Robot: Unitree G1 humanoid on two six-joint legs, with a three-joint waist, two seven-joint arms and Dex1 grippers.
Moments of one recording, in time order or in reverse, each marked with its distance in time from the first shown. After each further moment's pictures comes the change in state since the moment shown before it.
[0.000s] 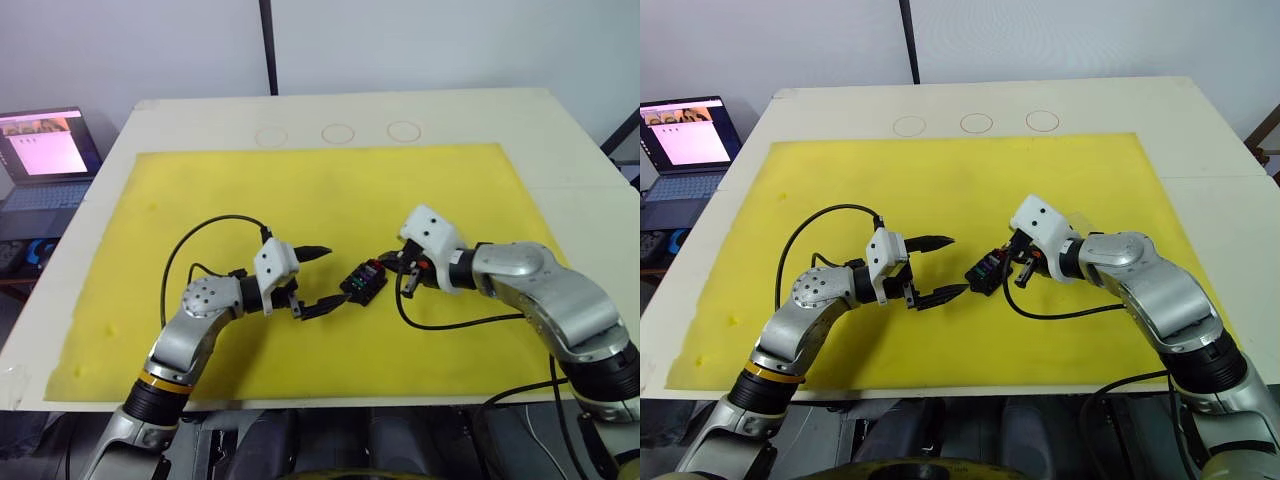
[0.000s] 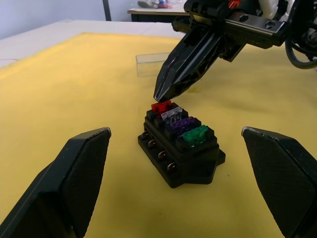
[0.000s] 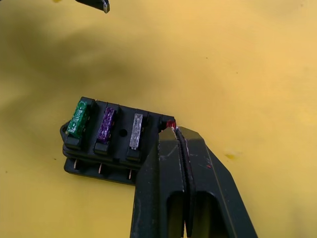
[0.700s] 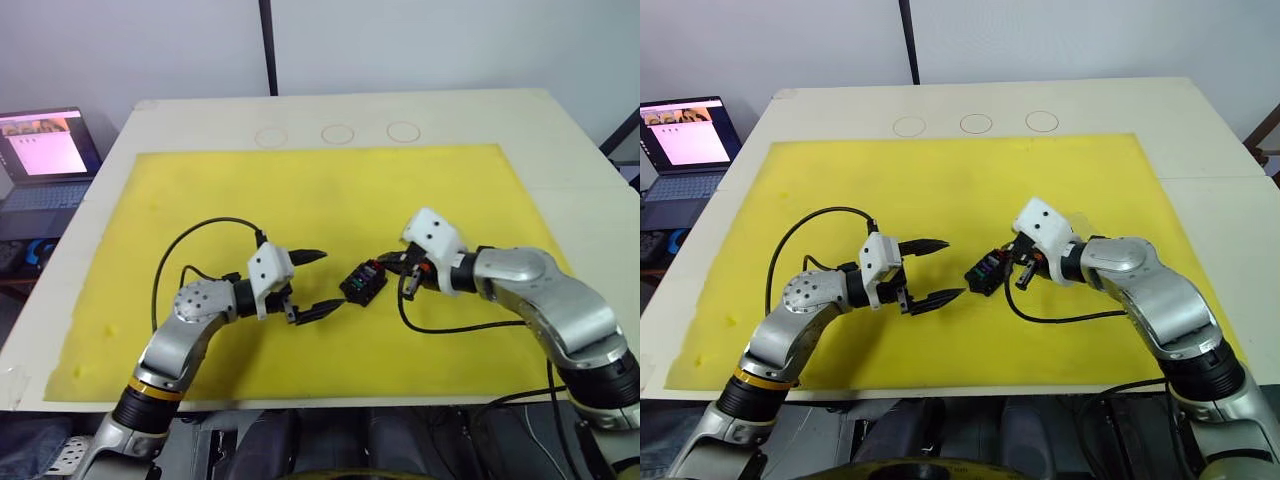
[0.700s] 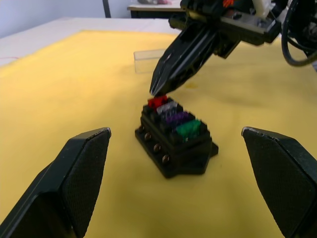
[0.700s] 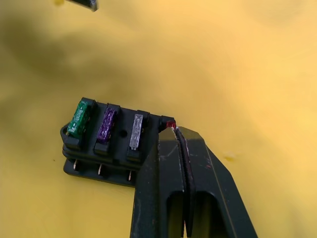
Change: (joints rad) left arm 0.037 0.061 0.037 -0.049 -0.024 0.008 -0.017; right arm 0.060 0.093 -0.149 -0.007 0.054 -0.006 -0.008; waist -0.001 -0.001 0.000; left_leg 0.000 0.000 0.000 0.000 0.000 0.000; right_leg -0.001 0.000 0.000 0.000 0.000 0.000
